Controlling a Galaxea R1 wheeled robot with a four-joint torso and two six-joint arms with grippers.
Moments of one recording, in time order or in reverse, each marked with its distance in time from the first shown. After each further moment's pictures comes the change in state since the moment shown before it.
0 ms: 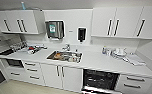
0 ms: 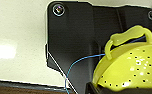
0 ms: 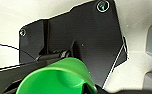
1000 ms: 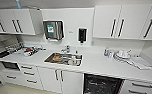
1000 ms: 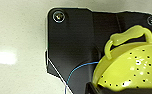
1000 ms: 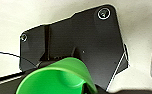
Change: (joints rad) left arm -0.017 0.000 0.000 0.000 -0.009 0.000; right arm 0.020 0.000 0.000 0.001 0.008 0.000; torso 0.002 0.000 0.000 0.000
